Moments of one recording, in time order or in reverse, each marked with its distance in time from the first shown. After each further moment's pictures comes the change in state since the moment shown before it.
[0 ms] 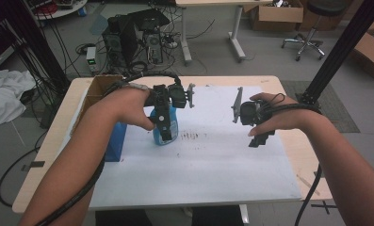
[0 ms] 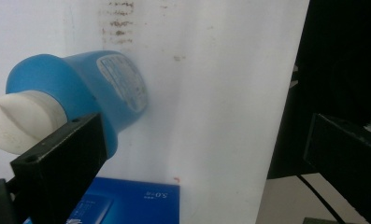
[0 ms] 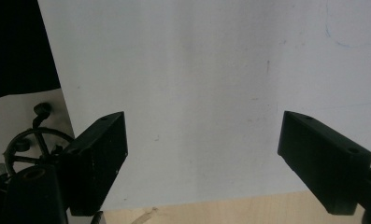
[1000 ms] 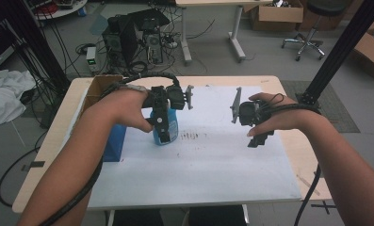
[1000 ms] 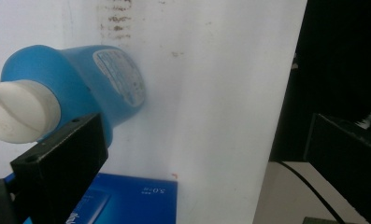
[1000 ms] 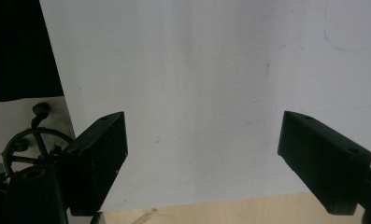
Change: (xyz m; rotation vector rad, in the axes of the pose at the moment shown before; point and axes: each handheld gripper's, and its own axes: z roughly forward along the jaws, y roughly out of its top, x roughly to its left) left arm -0.004 -0.006 -0.002 -0.004 0.005 -0.007; right arm 0.001 0.004 -0.002 0.003 -0.009 -0.007
